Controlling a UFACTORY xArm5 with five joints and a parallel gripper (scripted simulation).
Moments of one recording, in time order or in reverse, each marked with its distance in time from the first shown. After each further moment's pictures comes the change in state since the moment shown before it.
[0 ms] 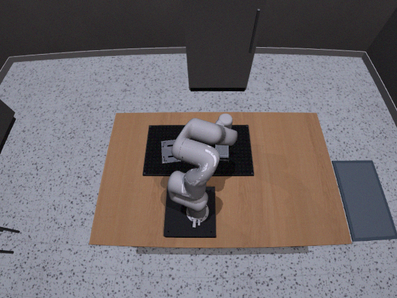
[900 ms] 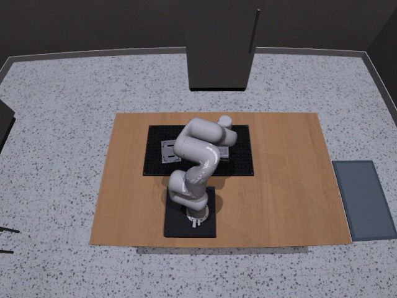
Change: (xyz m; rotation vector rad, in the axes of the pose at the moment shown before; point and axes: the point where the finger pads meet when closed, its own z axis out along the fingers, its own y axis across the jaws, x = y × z) arm 0.000 0.000 0.015 0.000 -0.001 0.000
